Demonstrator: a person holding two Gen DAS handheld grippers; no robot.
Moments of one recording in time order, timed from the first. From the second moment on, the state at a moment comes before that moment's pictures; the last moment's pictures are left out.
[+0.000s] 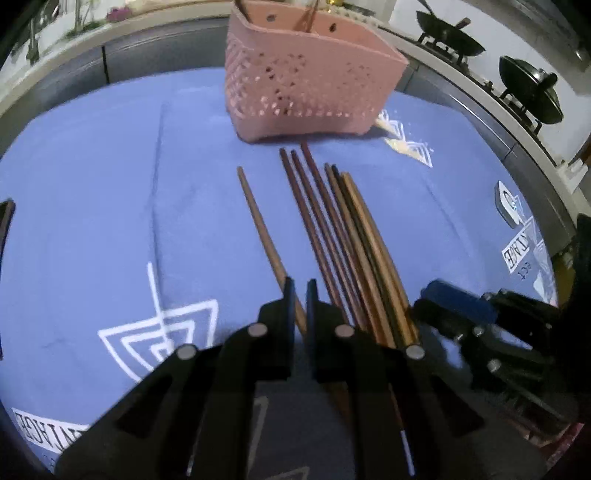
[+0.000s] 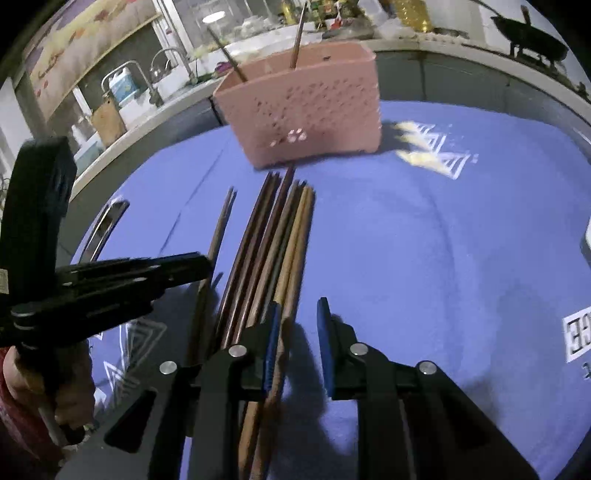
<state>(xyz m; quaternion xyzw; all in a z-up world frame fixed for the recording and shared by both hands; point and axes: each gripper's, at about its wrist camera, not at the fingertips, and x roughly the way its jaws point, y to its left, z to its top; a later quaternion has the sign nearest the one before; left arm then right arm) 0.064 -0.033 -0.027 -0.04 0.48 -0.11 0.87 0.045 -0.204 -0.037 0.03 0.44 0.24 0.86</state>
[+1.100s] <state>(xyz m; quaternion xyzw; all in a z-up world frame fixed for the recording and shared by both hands) 0.065 -0.012 -0.032 -0.03 0.47 -0.12 0.87 0.048 -0.232 -0.040 0.01 0.45 0.21 0.87</state>
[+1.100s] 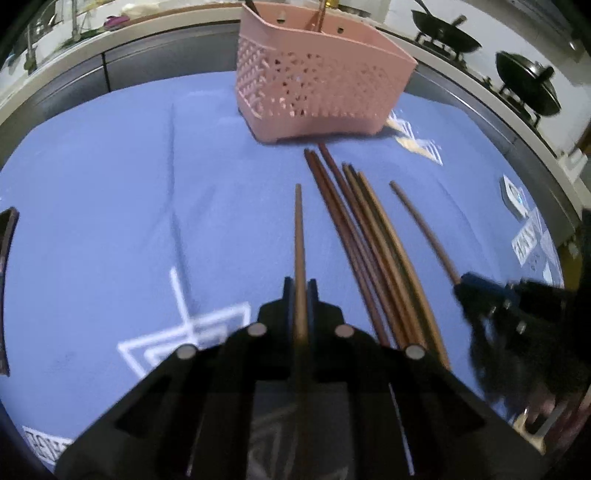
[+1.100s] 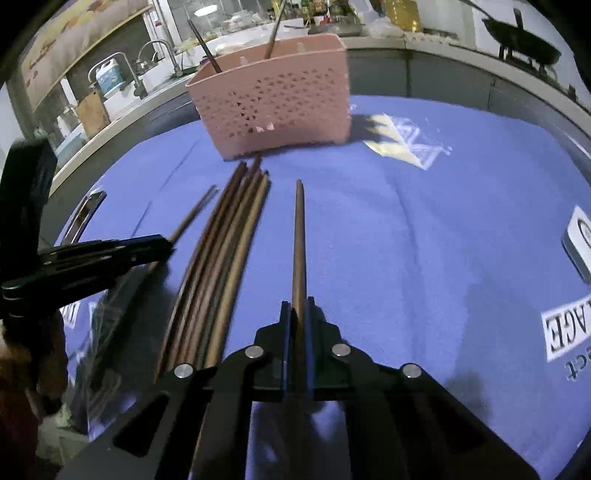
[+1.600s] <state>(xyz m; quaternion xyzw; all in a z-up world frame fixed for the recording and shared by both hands) 0.112 -0.035 -0.030 0.03 0.47 -0.13 0.87 0.113 -0.206 -0.030 0.00 0.47 0.23 0.85</state>
